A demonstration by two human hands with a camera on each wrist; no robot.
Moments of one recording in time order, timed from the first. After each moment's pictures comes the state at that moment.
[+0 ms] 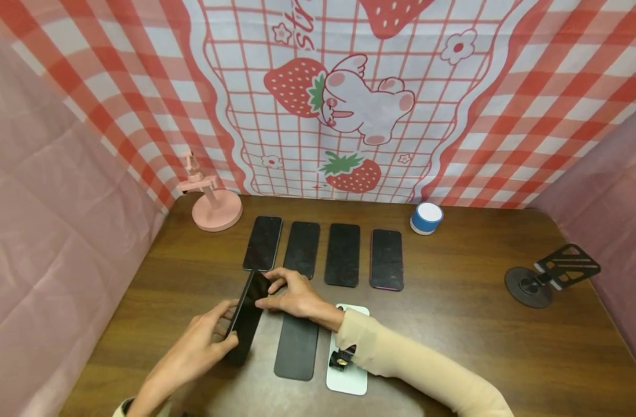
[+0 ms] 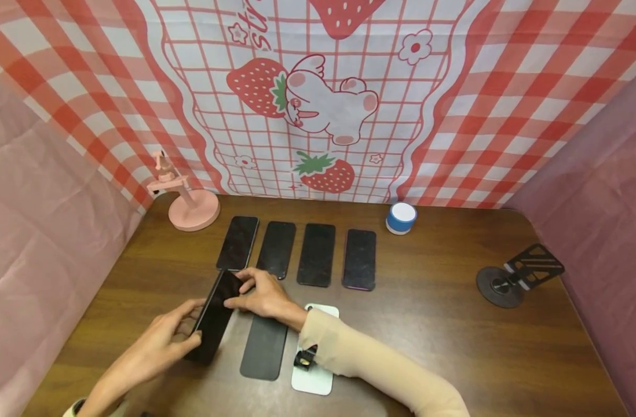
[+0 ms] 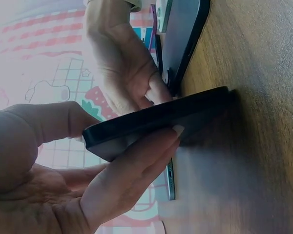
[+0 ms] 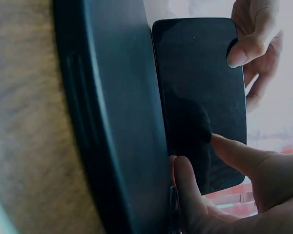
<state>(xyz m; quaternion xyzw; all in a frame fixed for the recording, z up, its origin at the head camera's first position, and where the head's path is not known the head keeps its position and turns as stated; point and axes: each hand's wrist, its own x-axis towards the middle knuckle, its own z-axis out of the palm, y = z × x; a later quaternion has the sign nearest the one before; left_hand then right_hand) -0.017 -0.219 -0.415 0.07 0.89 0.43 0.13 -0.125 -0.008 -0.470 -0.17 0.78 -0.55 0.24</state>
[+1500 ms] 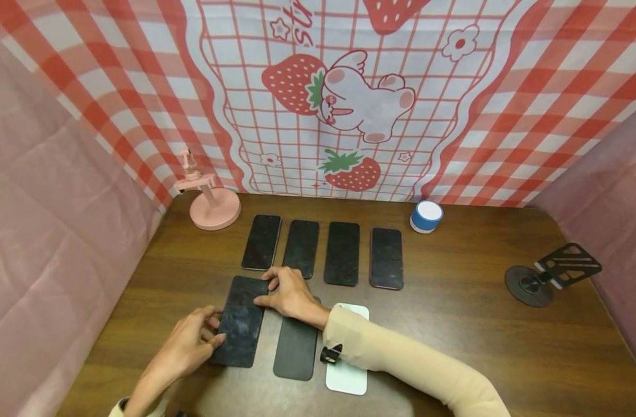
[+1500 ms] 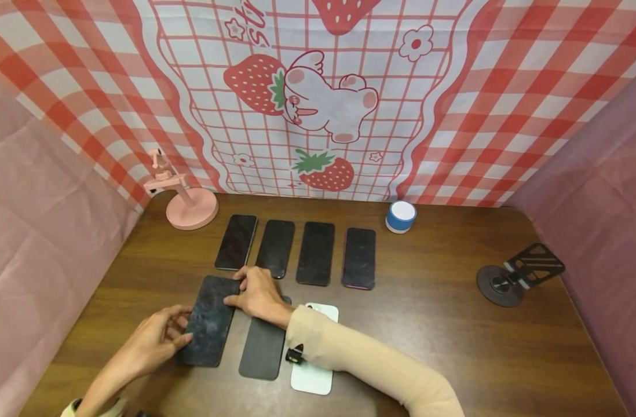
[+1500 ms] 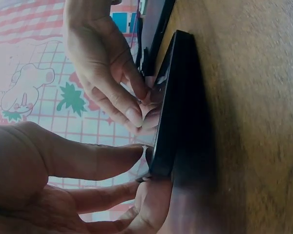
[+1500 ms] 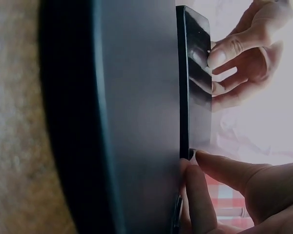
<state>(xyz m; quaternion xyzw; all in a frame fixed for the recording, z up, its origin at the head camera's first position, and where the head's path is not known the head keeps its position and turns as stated) -0.021 -0.235 -0.433 -0.04 0.92 0.36 0.15 -0.127 -0.025 -0.469 -0.18 0.86 -0.46 0.16</state>
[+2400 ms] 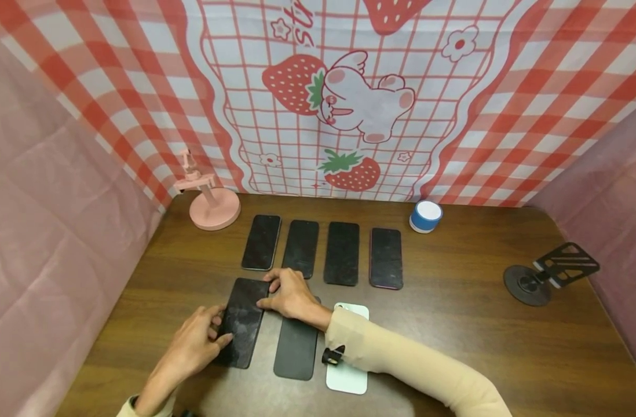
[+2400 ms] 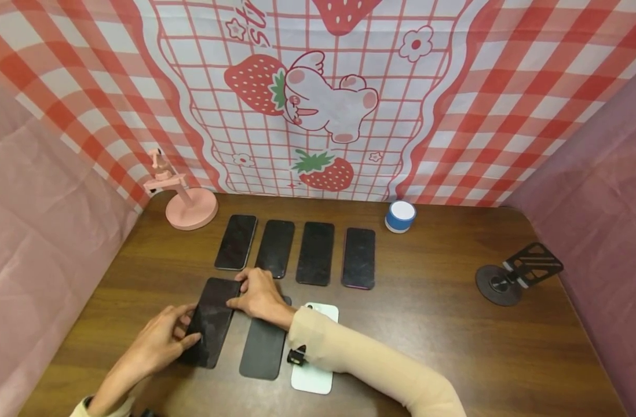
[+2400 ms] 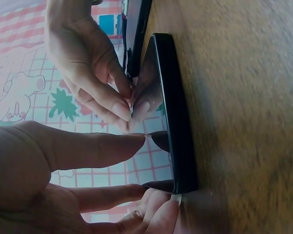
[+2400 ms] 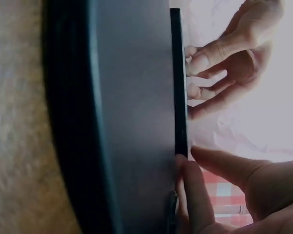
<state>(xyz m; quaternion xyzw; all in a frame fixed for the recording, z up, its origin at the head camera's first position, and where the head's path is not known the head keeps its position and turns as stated) -0.022 -0.227 -0.442 -0.03 0.95 0.29 0.11 -0.125 -0.022 -0.469 -0.16 0.86 -0.46 0.18</state>
